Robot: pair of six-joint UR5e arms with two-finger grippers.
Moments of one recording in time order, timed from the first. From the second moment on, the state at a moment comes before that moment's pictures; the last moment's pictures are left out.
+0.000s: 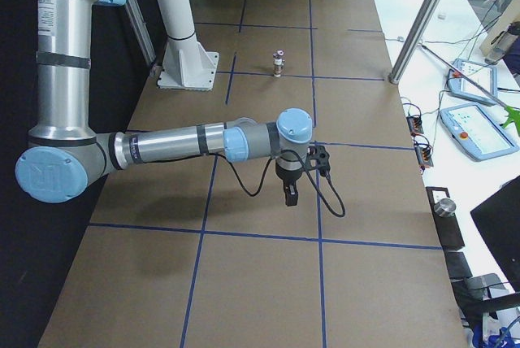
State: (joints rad) left arm -1.41 -1.51 -1.84 -1.53 -2.34 0.16; right arm 1.45 -1.66 1.76 -1.55 2.33 -0.01
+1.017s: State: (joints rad) left arm -1.50 -1.51 -1.78 -1.42 -2.38 0.22; right arm 1.53 -1.69 1.73 -1.55 2.36 -0.19
